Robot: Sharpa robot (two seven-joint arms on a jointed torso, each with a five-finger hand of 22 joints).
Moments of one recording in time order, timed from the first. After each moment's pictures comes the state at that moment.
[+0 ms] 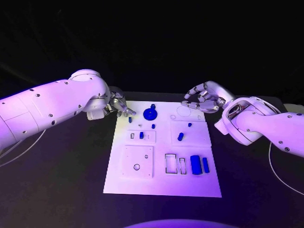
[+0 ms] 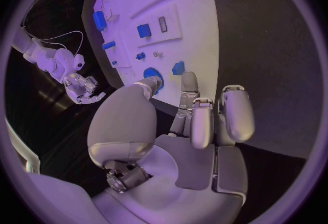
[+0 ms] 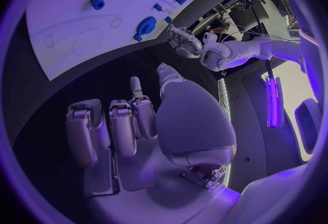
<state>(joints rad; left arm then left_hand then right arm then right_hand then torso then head) 1.41 -0.54 -0.05 1.15 -1.05 0.32 -0.52 1.06 -0.18 0.34 0.29 0.32 0.78 0.11 0.56 0.66 1.09 0.03 0.96 0.63 1.47 -0.04 1.54 1.31 0.08 1.43 0.05 1.35 1.19 1.31 -0.94 -0.14 1.61 -1.05 -0.56 -0.04 1.29 -0.10 0.08 0.29 0.28 0.88 0.16 0.21 0.46 1.43 0.08 1.42 1.31 1.46 0.01 1.57 1.31 0.01 1.46 0.12 1.57 1.31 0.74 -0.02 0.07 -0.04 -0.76</state>
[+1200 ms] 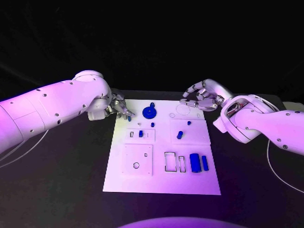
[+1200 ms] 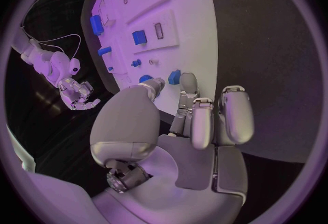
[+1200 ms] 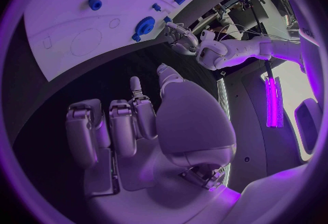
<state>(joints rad) 1.39 -0.50 -0.06 1.09 -1.05 0.37 -0.52 1.10 -0.13 0.33 0.29 0.31 0.83 0.09 0.61 0.66 1.11 0.01 0.98 0.65 1.47 -0.05 1.54 1.31 0.08 1.44 0.04 1.37 1.21 1.31 -0.94 -0.14 1.61 -1.05 -0.56 -0.04 1.29 -0.10 0.08 0.29 0.28 0.88 0.16 0.22 0.46 1.43 0.08 1.42 1.31 1.46 0.01 1.57 1.31 0.01 1.46 0.12 1.57 1.31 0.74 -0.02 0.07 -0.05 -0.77</state>
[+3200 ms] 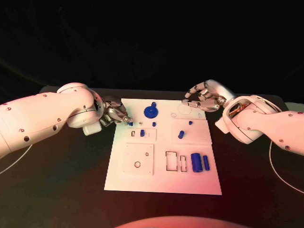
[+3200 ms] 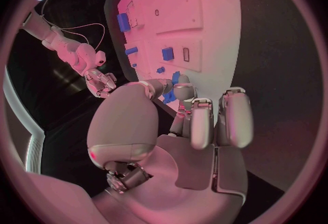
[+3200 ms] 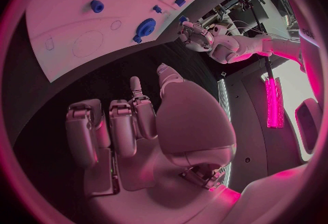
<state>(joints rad) 1.36 -0.73 -0.06 1.42 -0.89 0.17 -0.49 1.15 -0.16 0.69 0.21 0.34 0.83 0.05 0.78 0.78 1.25 -0.03 1.12 0.81 1.47 -0.08 1.54 1.31 0.08 1.45 0.02 1.39 1.26 1.30 -0.95 -0.14 1.61 -1.05 -0.55 -0.04 1.29 -0.10 0.08 0.29 0.28 0.88 0.16 0.22 0.46 1.43 0.08 1.42 1.31 1.46 0.01 1.57 1.31 0.01 1.46 0.12 1.57 1.31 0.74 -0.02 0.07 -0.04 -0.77</state>
